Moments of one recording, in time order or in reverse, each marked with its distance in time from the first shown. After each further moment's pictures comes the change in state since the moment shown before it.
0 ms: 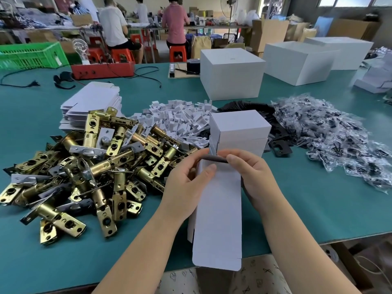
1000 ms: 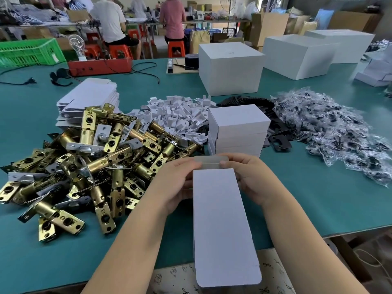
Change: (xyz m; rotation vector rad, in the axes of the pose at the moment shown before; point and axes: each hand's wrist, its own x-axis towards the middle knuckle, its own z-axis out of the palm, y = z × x) left_hand 0.014 0.004 -0.016 -0.190 -0.032 -0.496; right_hand 0.003 -0.001 -0.005 0.050 -0.077 0.338
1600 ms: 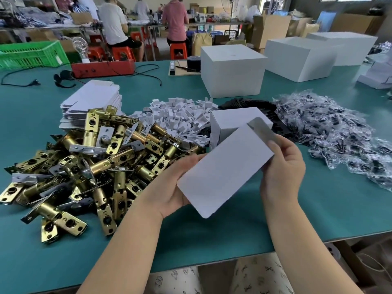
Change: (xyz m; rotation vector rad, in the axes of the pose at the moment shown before) left_hand 0.001 0.001 -0.021 -0.105 -0.469 0.024; right_hand 0.006 0.002 -0.012 0.323 0.702 -0.557
